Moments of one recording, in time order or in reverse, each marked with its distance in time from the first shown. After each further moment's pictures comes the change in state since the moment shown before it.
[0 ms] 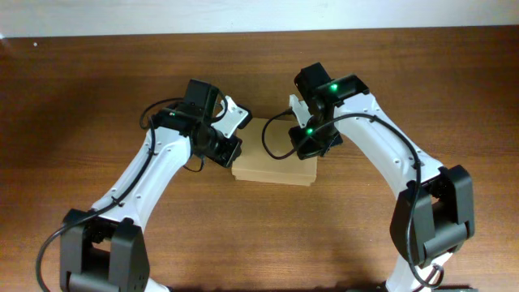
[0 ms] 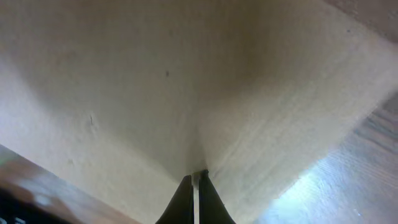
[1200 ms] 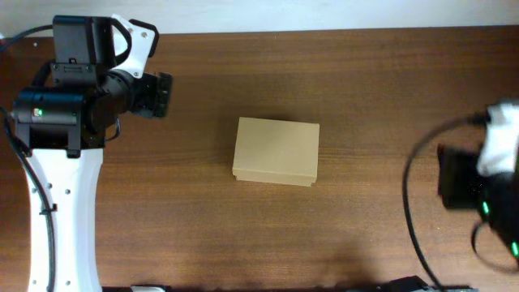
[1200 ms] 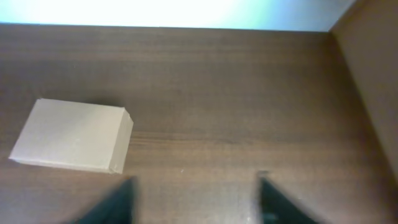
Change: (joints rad) left arm 0.224 -0.164 0.692 -0.423 -0.359 -0.013; right arm -0.211 -0.881 0.244 -0.297 0.414 0.053
